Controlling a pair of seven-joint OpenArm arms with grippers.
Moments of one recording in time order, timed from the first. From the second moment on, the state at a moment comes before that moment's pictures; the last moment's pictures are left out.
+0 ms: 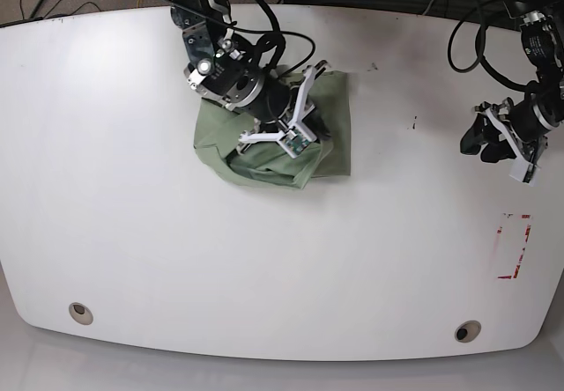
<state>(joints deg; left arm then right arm) 4.9 -24.1 -29.1 93.1 -48.1 -41.8 66.9 -9.4 1.2 -20.1 110.6 9.1 26.9 -46.5</state>
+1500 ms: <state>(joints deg) 2.9 -21.4 -8.6 85.6 -46.8 -41.6 61.0 -8.5 1.9 -32.3 106.1 9.2 21.1 -47.0</state>
